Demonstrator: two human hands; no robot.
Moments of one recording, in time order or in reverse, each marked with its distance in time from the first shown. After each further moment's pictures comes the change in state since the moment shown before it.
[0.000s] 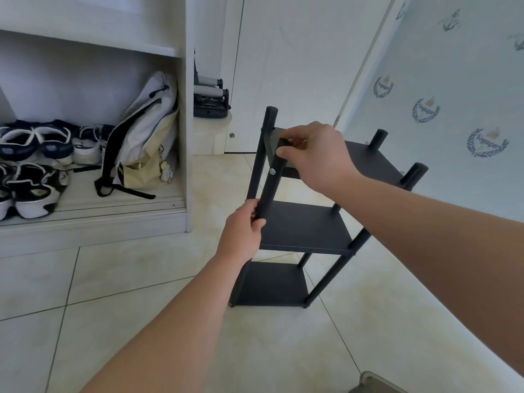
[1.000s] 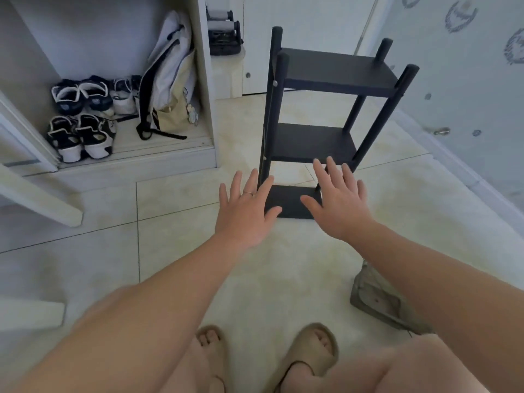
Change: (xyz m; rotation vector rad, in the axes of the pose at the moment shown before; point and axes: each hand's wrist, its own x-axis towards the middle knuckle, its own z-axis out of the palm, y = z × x) left_hand -0.185 0.000 -0.042 0.825 -0.228 0.108; right_hand -0.245 0.035 0.012 -0.449 -0.367 0.207
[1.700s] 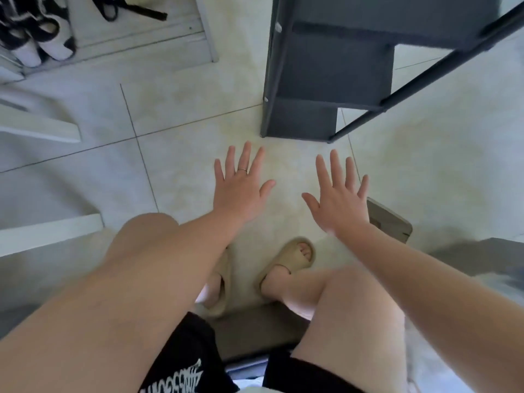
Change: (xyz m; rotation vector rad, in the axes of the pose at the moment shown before) left_hand 0.046 0.007 -0.004 -0.035 -0.499 -0.240; right_hand 0.041 0.032 0.009 -0.160 -0.635 0.054
